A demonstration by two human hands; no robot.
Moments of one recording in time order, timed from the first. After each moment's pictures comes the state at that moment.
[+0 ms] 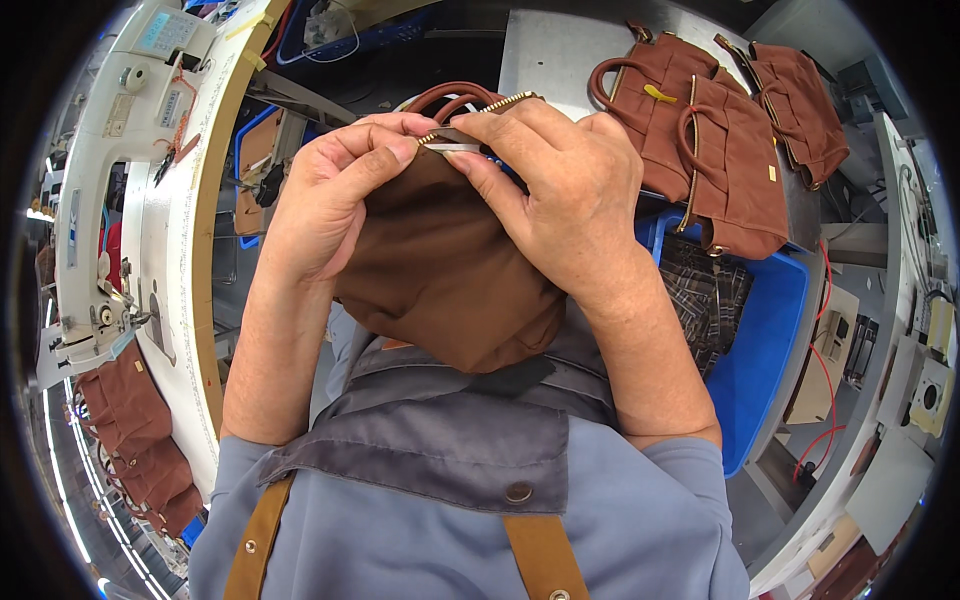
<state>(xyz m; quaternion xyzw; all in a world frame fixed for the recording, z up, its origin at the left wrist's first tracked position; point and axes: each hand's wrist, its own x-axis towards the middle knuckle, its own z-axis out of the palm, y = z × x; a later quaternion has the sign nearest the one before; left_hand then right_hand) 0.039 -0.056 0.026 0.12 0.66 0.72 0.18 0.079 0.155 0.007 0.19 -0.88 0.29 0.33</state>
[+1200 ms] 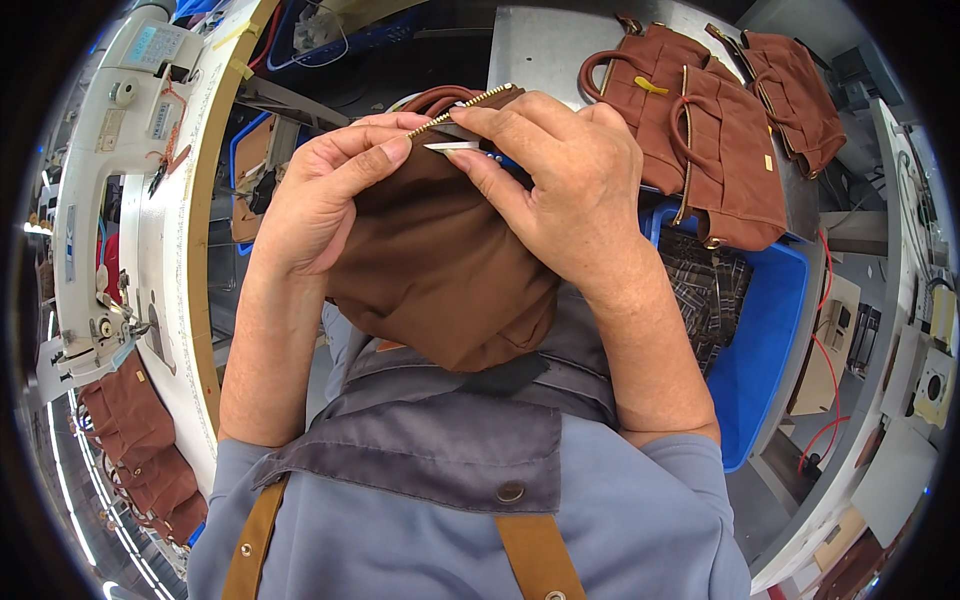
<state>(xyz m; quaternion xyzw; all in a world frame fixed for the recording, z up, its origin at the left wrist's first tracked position) 0.029 -0.055 0.023 0.11 0.66 0.70 0.23 0.077 0.167 0.002 0.18 -0.88 0.30 0.32</state>
